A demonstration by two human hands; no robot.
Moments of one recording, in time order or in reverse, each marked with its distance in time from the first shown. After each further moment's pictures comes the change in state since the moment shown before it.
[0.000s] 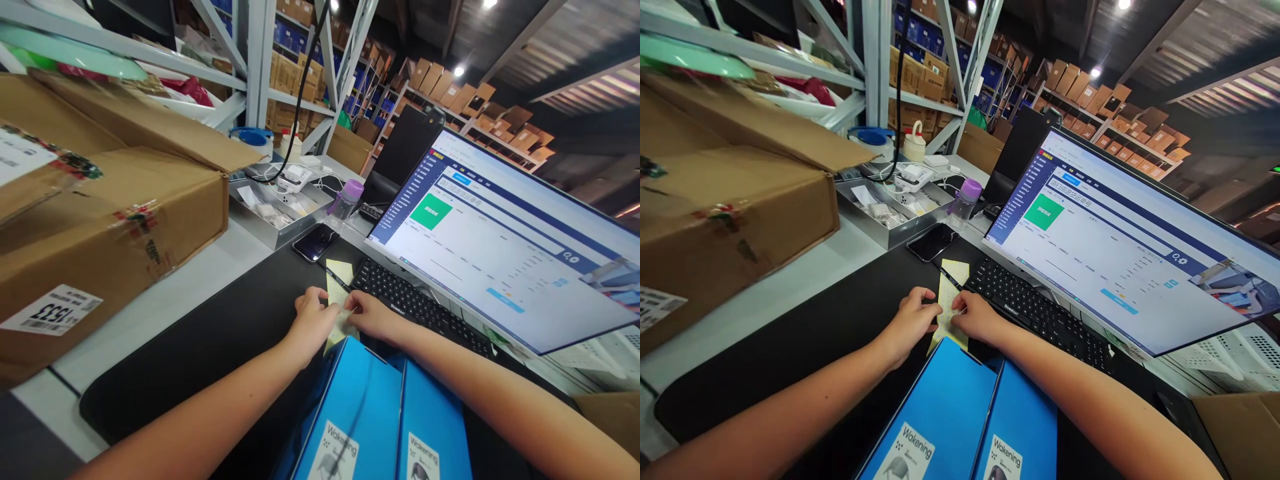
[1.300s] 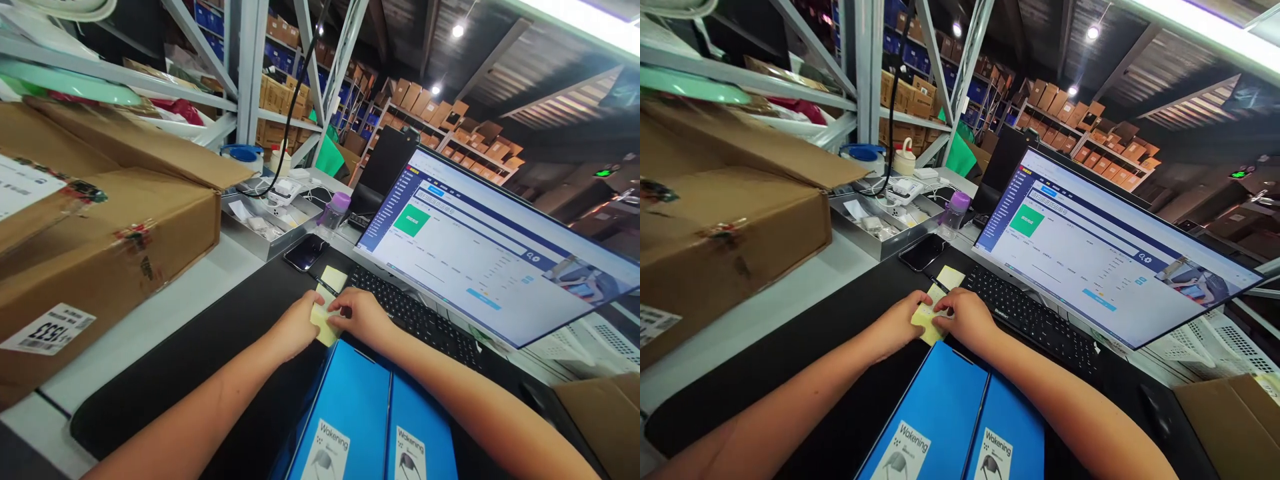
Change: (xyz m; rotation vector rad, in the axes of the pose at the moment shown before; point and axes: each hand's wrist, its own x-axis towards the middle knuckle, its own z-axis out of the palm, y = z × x) left_hand 0.019 -0.007 -0.026 0.298 -0.187 0.305; right_hand -0.012 -0.019 -0.003 -0.401 0.216 -0.417
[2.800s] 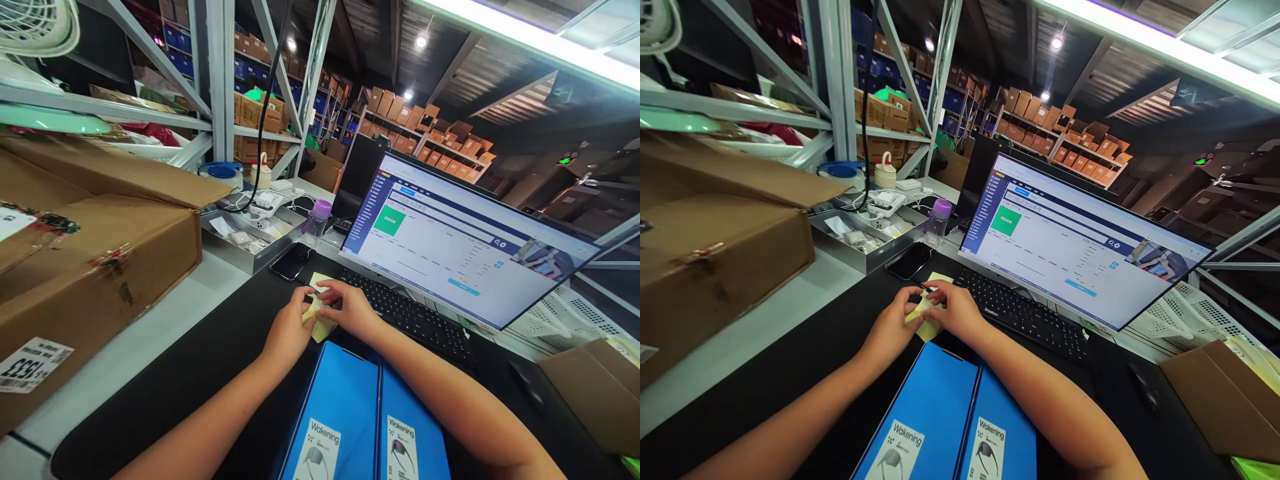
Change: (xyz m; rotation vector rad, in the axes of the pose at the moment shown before) left_hand 0.000 0.005 0.008 -0.002 0.163 0.190; right_hand 0.006 0.001 0.000 0.288 0.122 0.070
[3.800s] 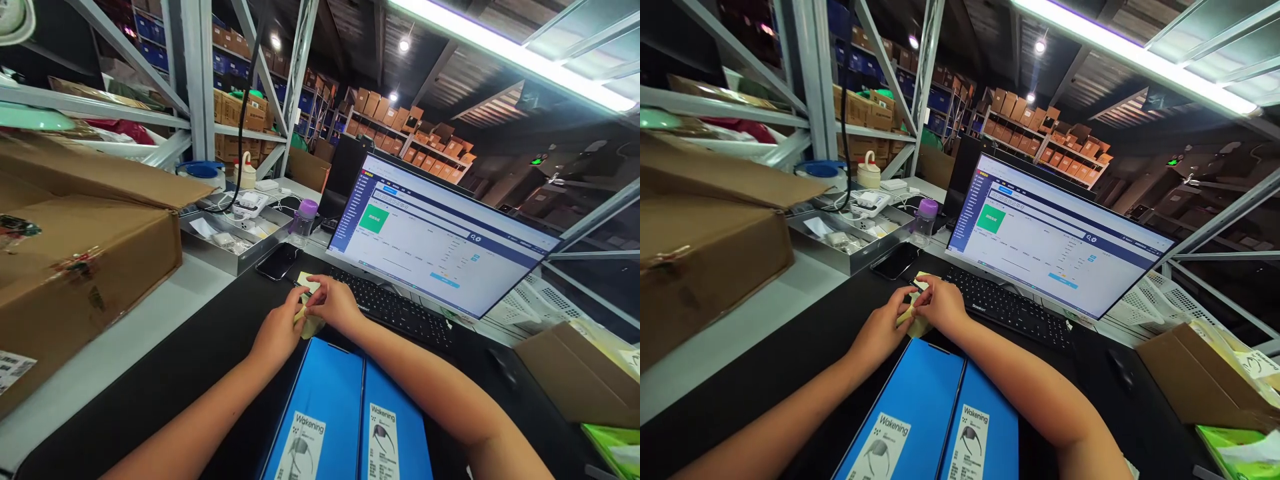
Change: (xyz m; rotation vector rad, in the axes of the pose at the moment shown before) left_hand -0.004 0.006 0.001 0.169 -0.091 0.099; right_hand 0.003 -0.003 0.002 -0.039 0.064 0.109
